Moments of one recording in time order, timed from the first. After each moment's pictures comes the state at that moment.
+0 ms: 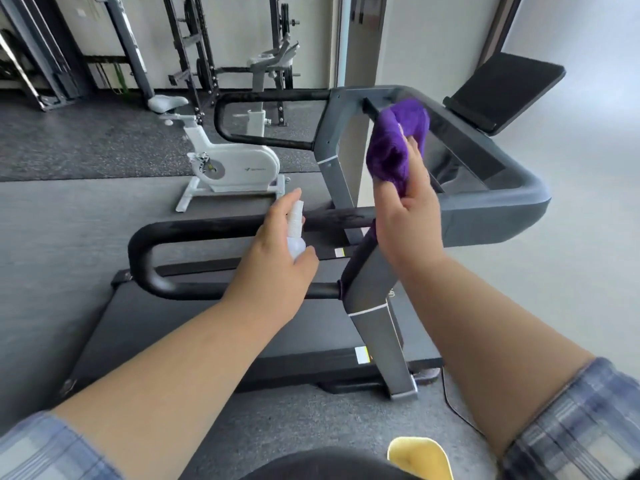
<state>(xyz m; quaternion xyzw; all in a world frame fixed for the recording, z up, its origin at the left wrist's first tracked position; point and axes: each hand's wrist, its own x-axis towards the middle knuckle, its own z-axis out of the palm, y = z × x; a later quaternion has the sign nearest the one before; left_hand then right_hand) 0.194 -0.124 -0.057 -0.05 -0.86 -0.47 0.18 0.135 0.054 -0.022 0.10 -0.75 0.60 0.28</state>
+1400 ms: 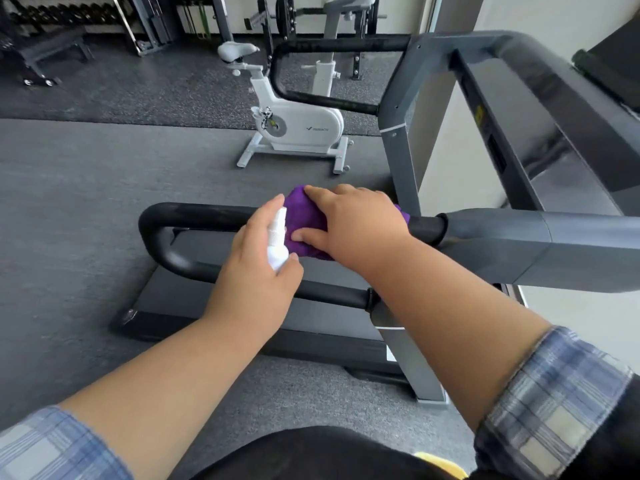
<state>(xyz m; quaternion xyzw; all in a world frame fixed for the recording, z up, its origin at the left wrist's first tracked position) 0.148 -0.136 -0.094 0.12 -0.88 -0.40 0.22 0.016 -0.002 -0.074 0.34 -0.94 0.07 0.07</state>
